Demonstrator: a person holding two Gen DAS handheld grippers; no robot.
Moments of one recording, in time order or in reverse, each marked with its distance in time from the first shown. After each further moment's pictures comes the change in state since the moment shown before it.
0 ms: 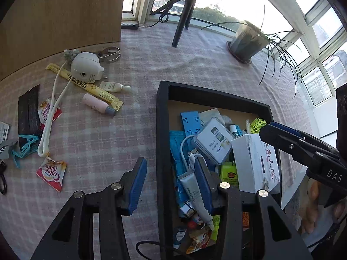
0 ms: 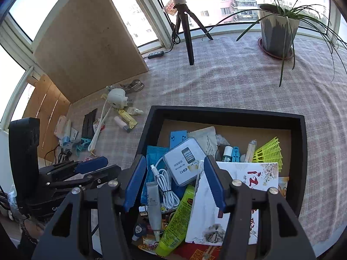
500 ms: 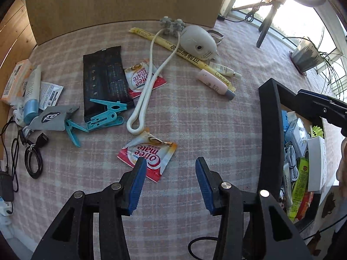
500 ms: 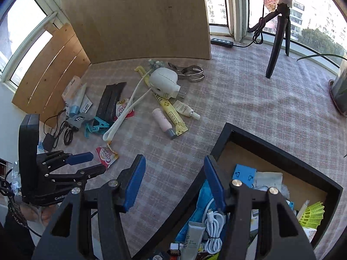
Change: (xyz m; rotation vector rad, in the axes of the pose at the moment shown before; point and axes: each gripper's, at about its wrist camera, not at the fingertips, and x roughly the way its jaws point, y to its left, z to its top) left arm -0.003 0.154 -0.029 -0.146 0.043 0.190; right arm 0.102 0.114 0.047 -0.299 0.166 0.074
